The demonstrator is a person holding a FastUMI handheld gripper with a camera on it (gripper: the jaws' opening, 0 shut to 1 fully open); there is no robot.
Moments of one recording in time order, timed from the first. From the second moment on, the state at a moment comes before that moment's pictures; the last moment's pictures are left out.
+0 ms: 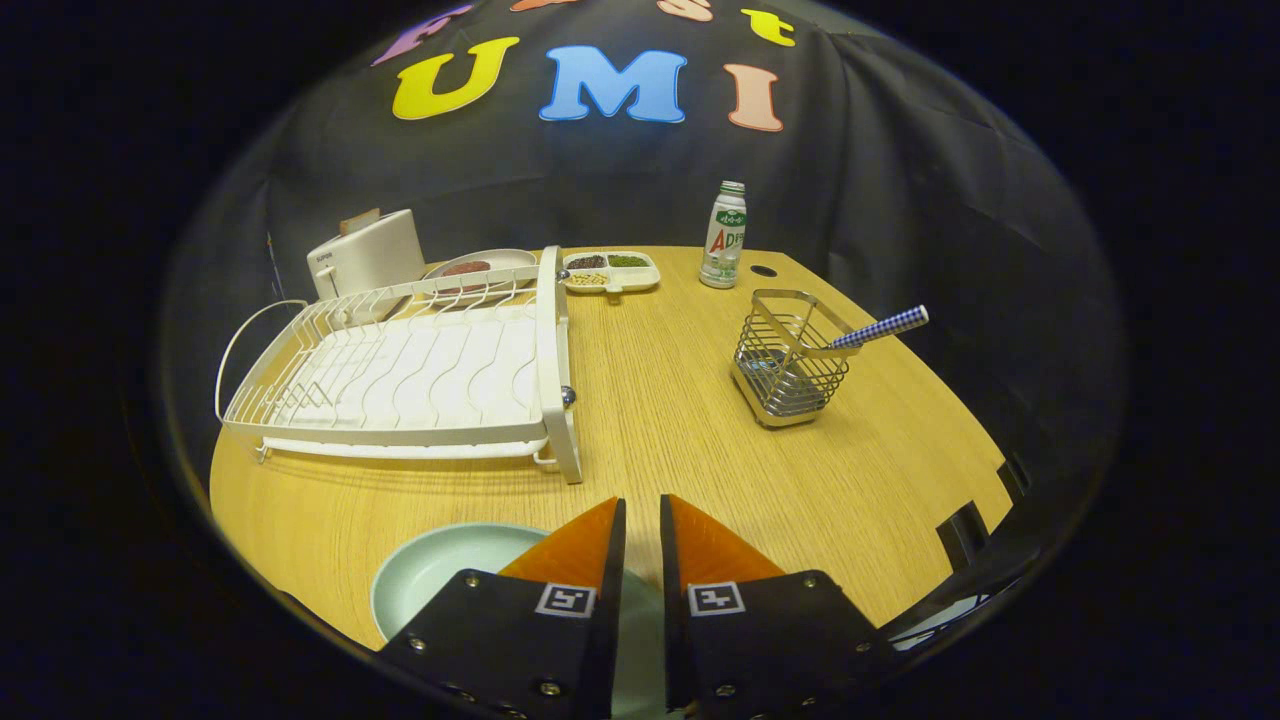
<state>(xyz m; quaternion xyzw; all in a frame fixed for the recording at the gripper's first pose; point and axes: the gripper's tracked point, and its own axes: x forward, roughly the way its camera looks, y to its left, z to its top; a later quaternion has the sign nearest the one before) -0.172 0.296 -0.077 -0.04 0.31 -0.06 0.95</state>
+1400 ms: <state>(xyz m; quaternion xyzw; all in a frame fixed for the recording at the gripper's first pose) -0.083 0.114 0.017 0.19 0.17 -0.35 0.90</state>
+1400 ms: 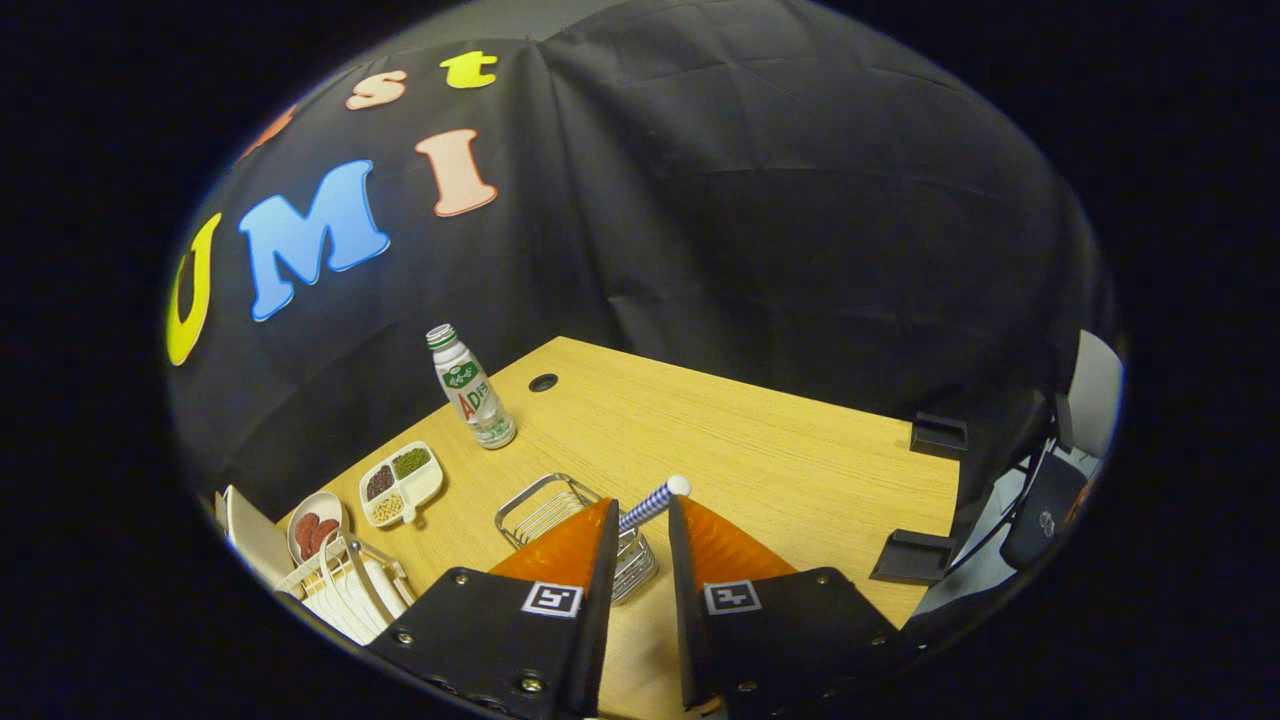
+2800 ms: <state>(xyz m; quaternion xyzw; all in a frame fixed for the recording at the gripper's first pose) -0.035 0.126 0.082 0.13 0.12 -0.29 0.94</state>
